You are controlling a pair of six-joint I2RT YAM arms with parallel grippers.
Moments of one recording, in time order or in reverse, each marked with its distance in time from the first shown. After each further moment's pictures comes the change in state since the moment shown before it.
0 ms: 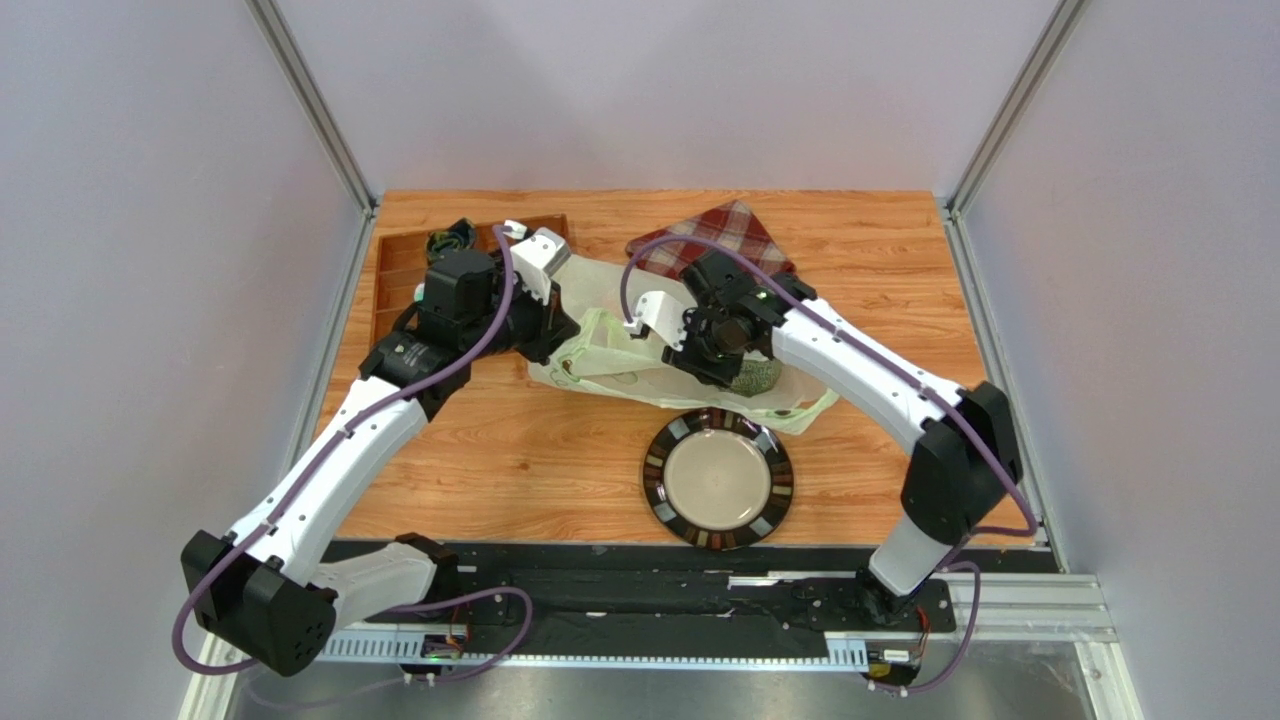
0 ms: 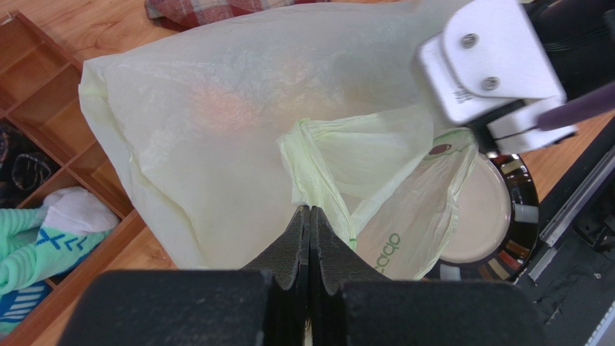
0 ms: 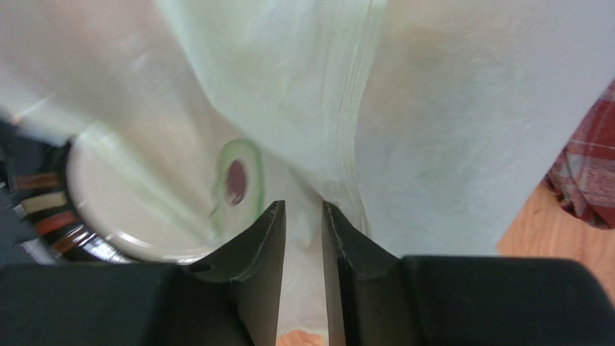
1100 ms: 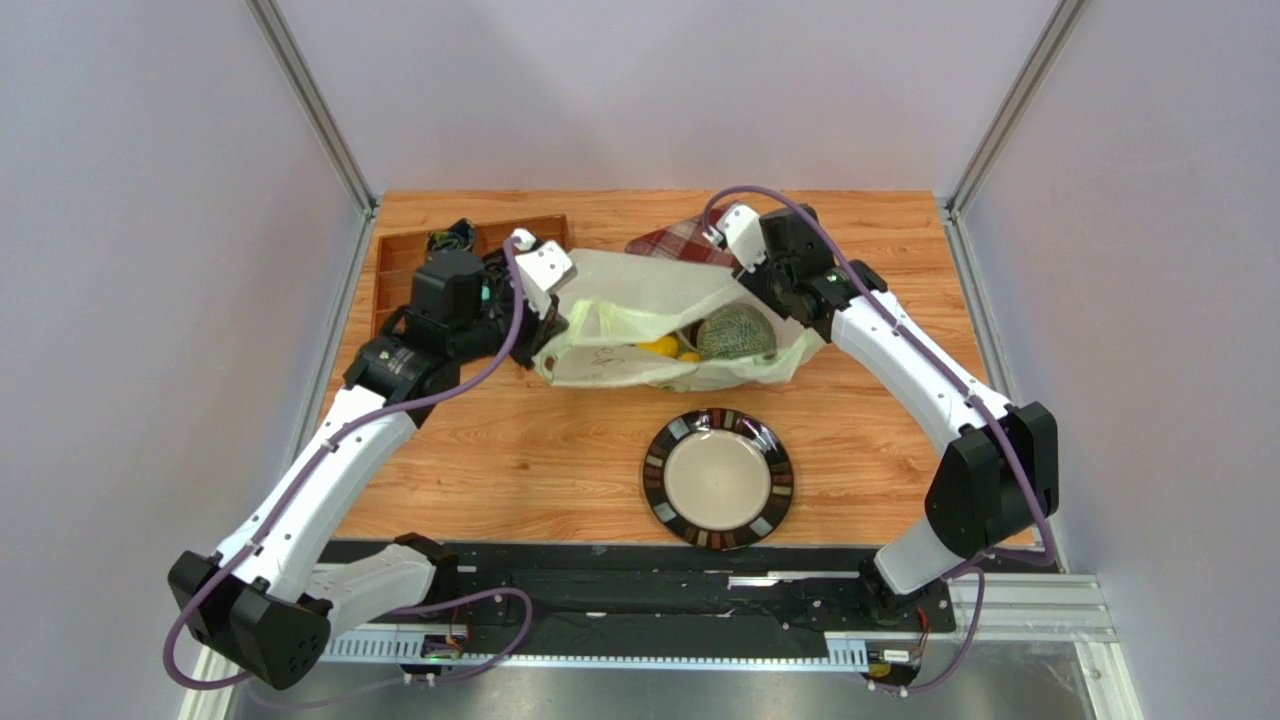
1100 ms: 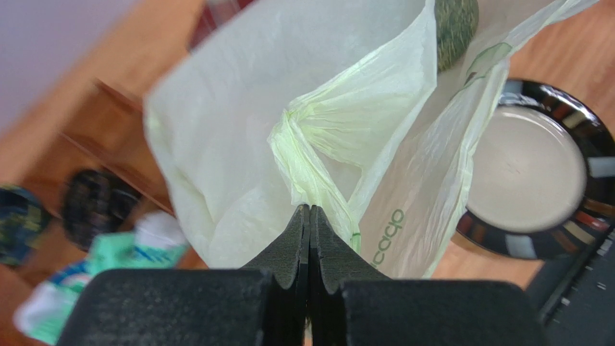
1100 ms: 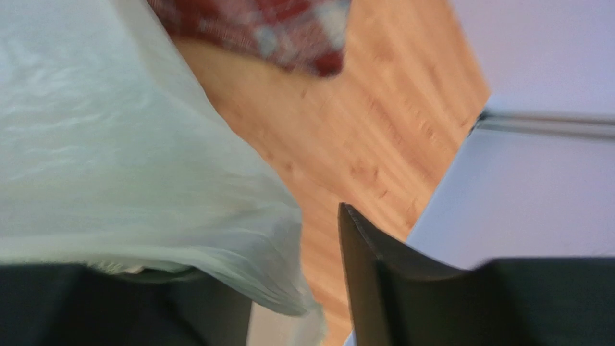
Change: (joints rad) left arm 0.002 -0.040 0.067 -0.067 -0.009 0.286; right arm -0.238 -0.068 -0.056 0.408 0.445 0.038
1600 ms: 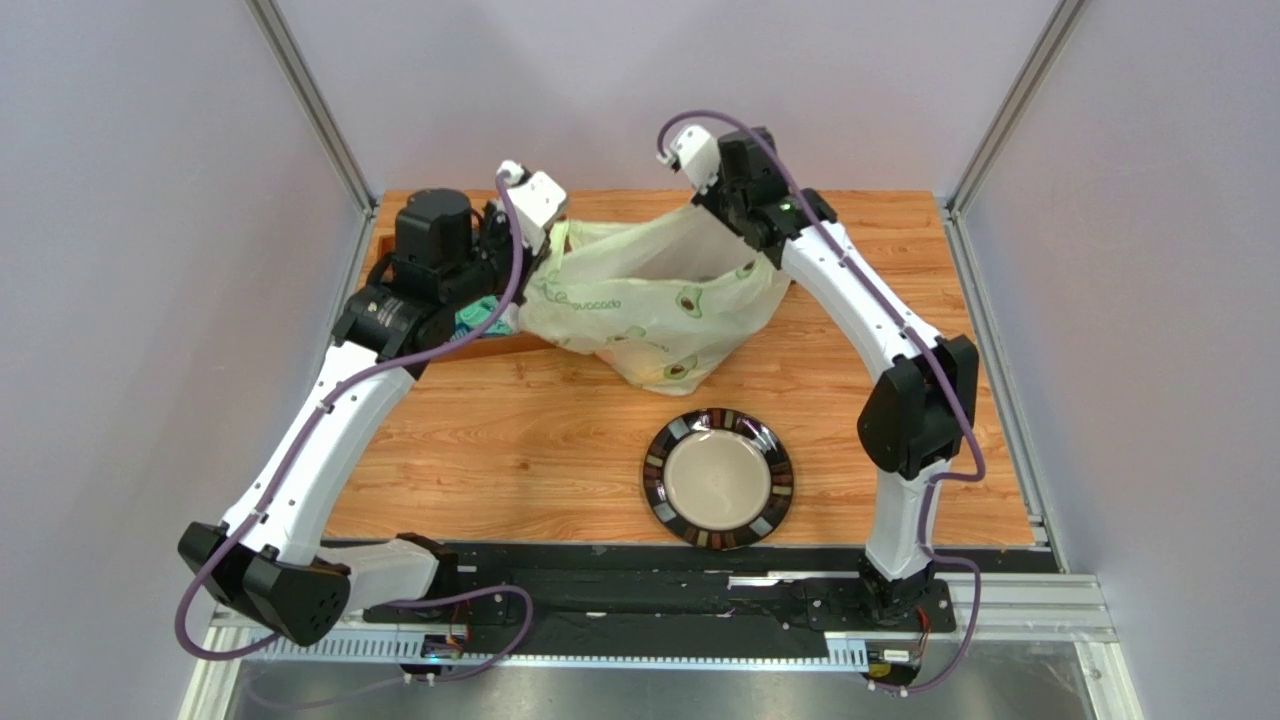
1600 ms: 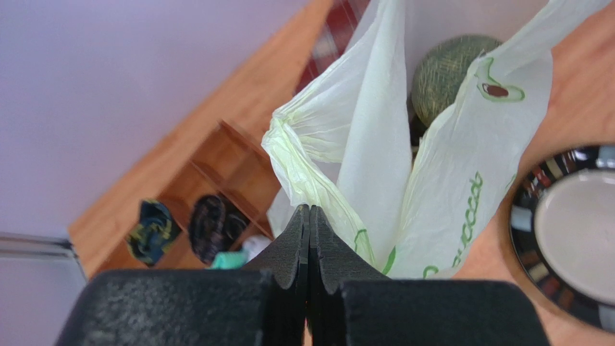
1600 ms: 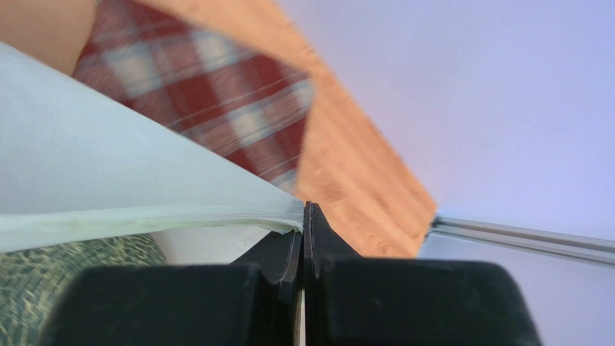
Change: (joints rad) left arm 0.030 0.128 0.227 -0.047 -0.131 0.064; right arm 0.023 0.387 0.509 -0.028 -0.058 -0.027
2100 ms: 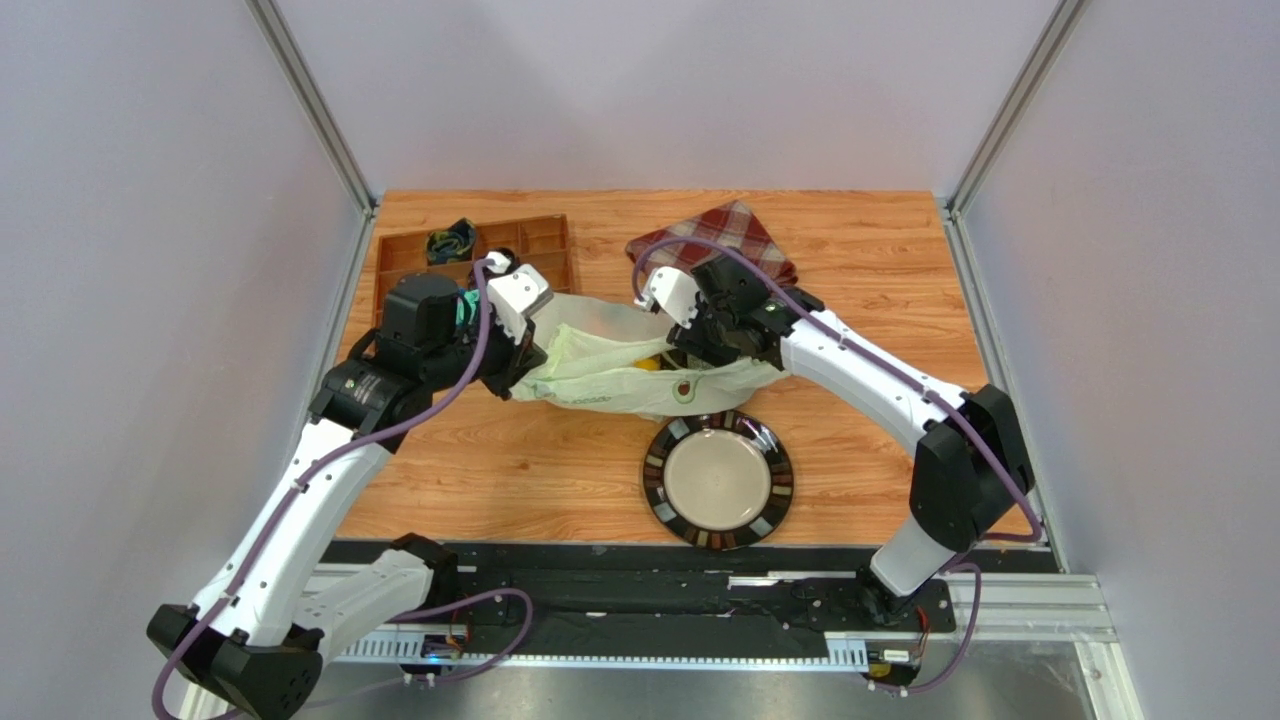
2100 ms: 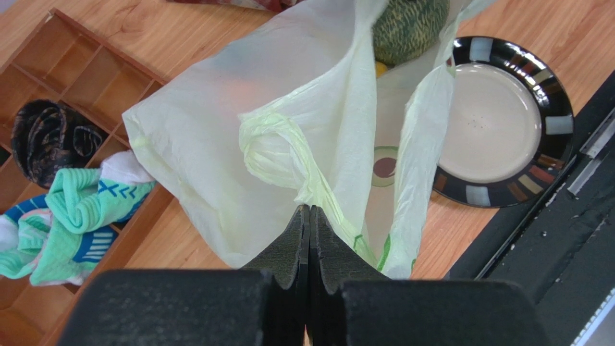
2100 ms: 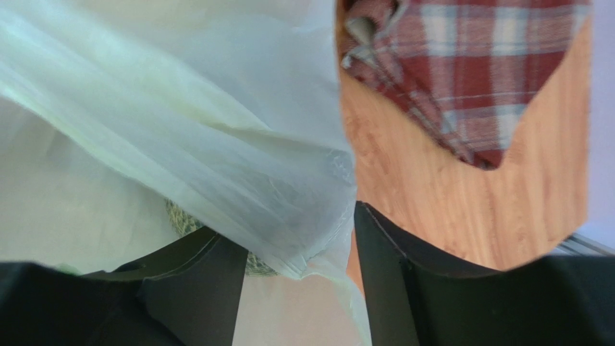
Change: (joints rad) left arm 0.000 -0.261 -0.272 -0.162 0.163 -0.122; right arm 0.183 -0.334 -0.570 -0.076 -0.130 0.028
